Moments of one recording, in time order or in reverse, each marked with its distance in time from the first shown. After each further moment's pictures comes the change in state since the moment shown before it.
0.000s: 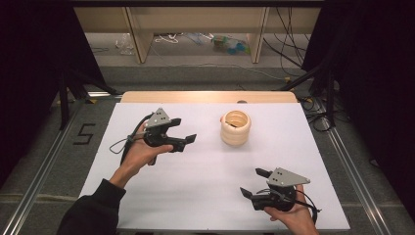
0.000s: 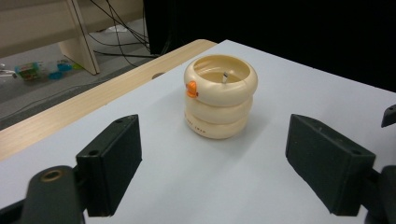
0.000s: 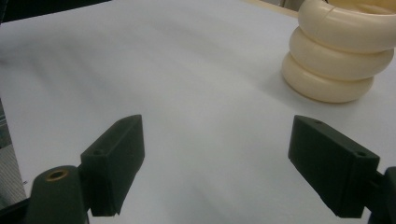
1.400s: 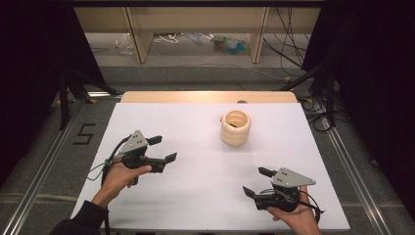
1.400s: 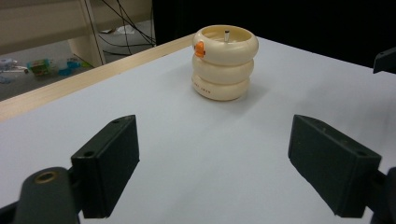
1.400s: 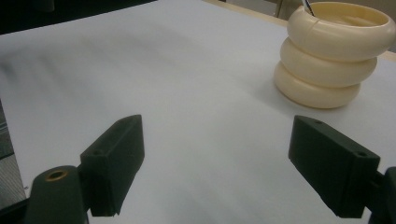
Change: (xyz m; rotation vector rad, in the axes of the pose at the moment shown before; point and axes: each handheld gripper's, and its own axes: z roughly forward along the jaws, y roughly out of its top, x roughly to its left) left arm 0.000 -0.061 -0.048 -0.038 0.023 -0.027; right arm -0.003 0.000 -0.006 -0.051 -0.009 0.006
